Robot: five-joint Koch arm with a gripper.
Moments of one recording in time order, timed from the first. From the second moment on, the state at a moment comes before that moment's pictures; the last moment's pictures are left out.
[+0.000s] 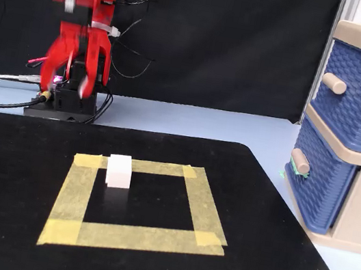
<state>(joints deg) 3.8 130.9 112.1 95.3 -73.7</state>
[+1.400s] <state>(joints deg) -61.8 49.0 94.4 -51.2 -166.9</state>
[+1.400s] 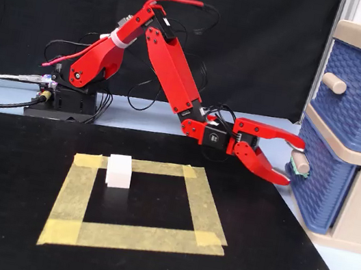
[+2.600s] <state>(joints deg) -51.1 80.3 143.2 -50.4 -167.7</state>
